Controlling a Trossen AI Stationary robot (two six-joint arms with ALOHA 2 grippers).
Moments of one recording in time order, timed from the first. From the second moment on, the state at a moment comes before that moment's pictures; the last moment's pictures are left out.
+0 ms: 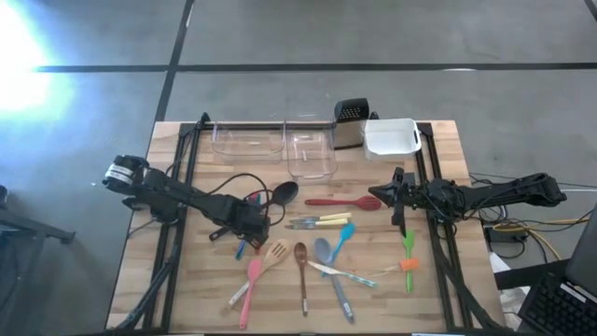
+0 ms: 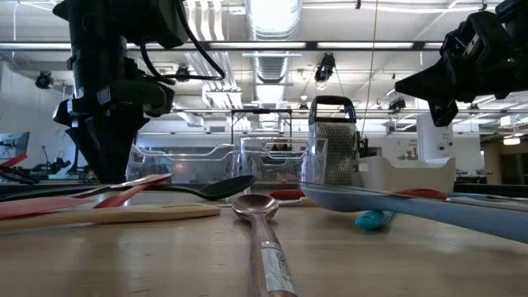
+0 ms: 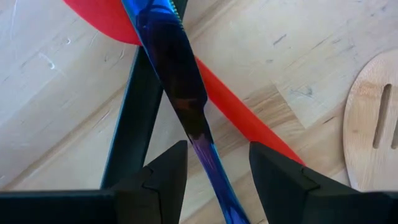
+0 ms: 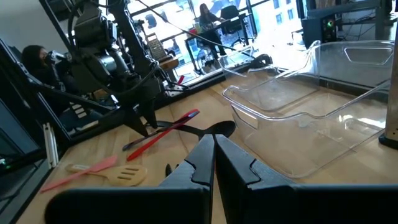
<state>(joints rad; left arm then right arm) -0.23 1.53 0.91 -0.78 -0.10 -1.13 0.05 0.40 0.01 0.35 0.26 0.39</state>
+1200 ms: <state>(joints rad) -0.21 1.51 0.78 -0.60 -0.07 -1.18 0.05 0.40 0.01 0.35 0.26 0.39</state>
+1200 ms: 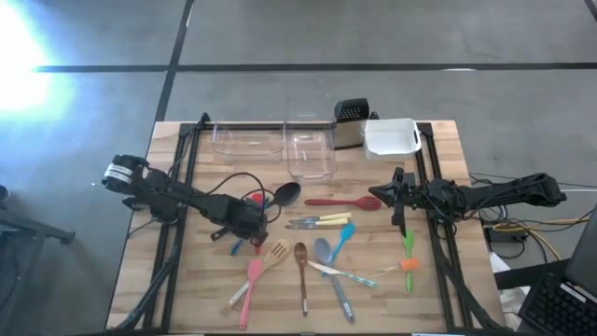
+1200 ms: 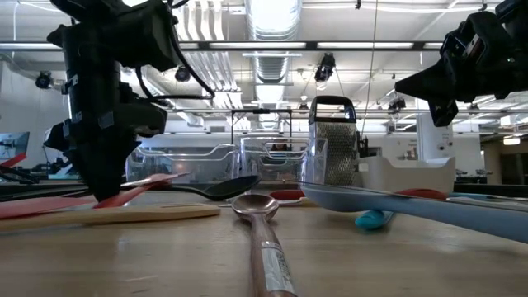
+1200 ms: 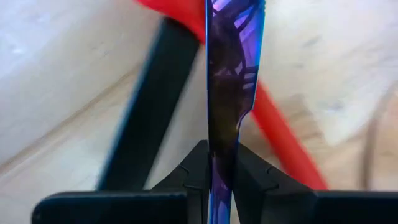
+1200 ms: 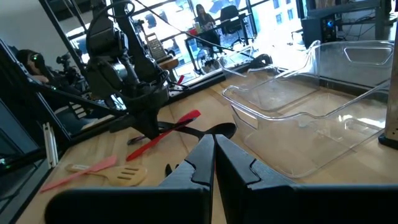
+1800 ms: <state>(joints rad) -0.01 1.22 0.94 -0.78 -0.25 -0.56 0.05 0.40 0.01 0.34 0.26 0.39</state>
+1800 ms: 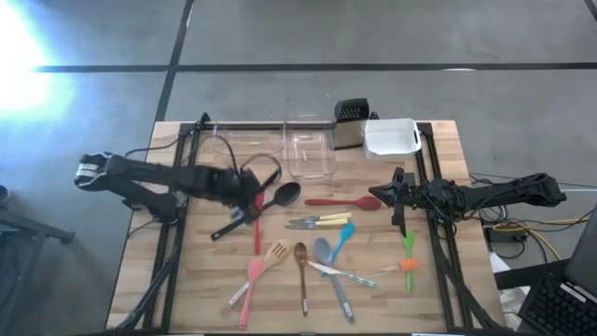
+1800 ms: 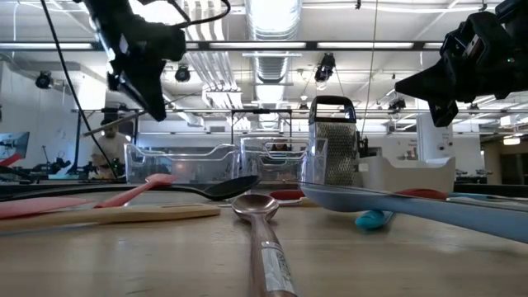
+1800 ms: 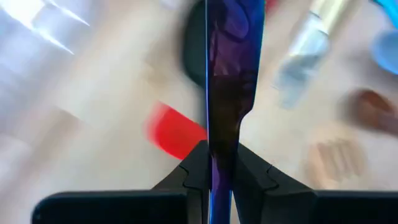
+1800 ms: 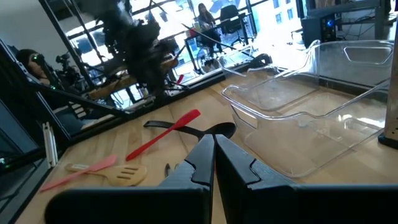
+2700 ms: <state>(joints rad) 0.76 1.55 1.40 -0.80 -0.18 0.53 0.05 0.40 0.01 0.34 0.26 0.39</state>
